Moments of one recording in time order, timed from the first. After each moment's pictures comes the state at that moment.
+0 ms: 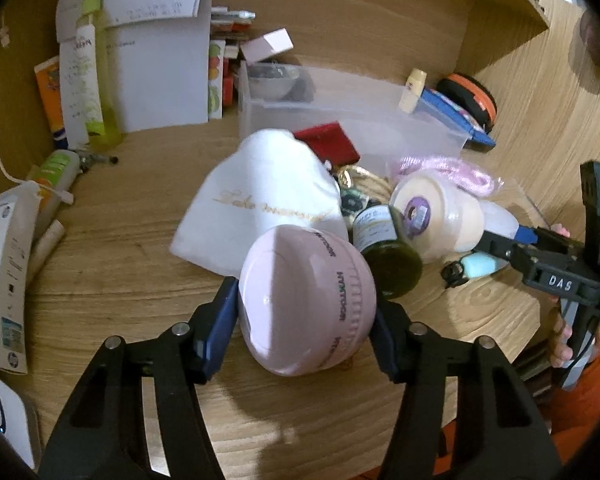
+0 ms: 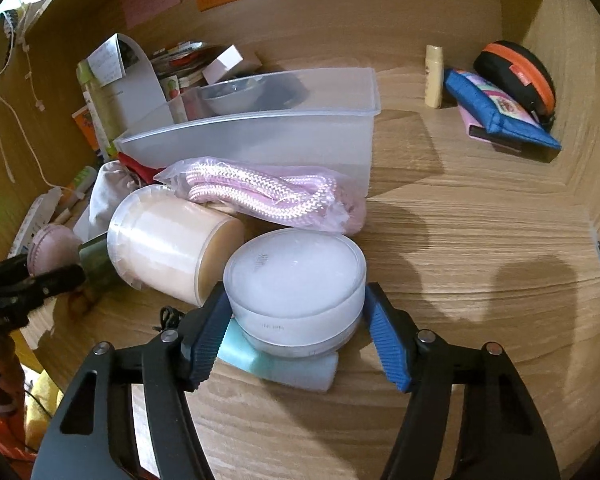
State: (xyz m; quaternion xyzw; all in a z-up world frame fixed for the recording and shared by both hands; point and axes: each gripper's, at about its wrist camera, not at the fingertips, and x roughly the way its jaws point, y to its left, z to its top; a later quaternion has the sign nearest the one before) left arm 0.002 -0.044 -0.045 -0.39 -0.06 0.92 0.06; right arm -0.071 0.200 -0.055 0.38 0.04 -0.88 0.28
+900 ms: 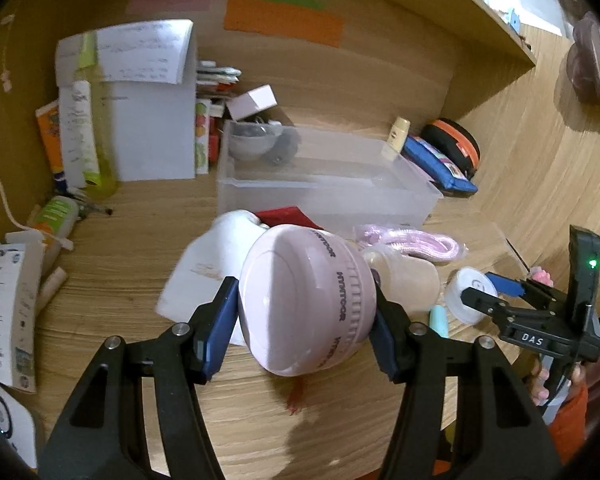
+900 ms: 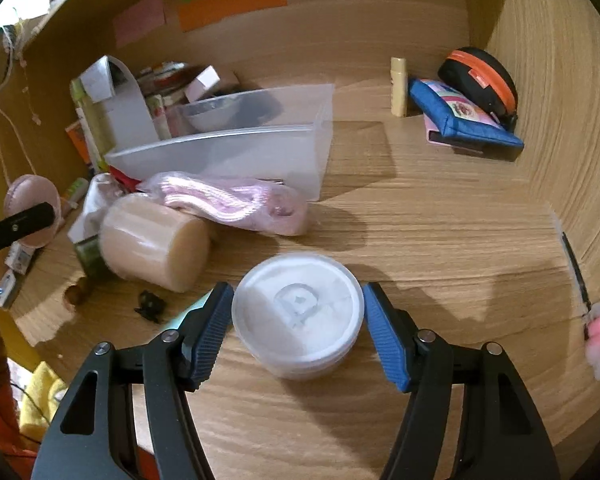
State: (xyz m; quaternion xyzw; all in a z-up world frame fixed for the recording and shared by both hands) left arm -0.005 -0.025 -0.007 -0.33 -0.08 0.94 0.06; right arm -0.068 0.234 -0.047 0.37 0.04 -0.89 0.25
